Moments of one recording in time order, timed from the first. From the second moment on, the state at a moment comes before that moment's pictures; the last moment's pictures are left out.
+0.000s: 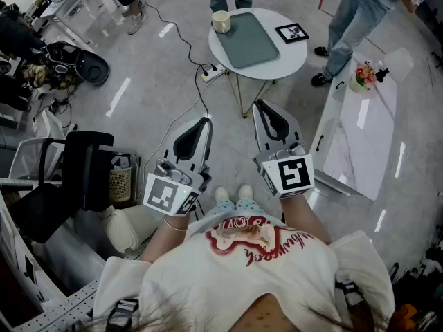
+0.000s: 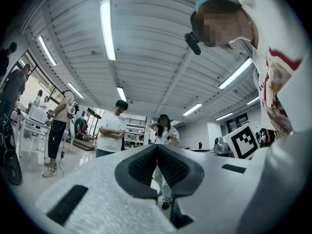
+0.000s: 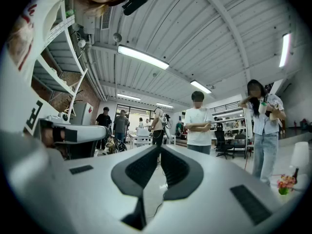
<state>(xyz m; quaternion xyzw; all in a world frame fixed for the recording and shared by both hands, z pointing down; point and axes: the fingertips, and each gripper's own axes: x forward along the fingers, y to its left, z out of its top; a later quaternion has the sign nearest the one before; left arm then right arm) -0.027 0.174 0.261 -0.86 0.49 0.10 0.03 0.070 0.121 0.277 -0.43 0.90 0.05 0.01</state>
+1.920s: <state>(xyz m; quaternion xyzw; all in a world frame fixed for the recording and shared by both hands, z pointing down) -0.145 -0.175 0.268 -0.88 0.46 0.10 0.05 -0.053 -0.234 0.334 -0.46 0.89 0.02 -0.04</state>
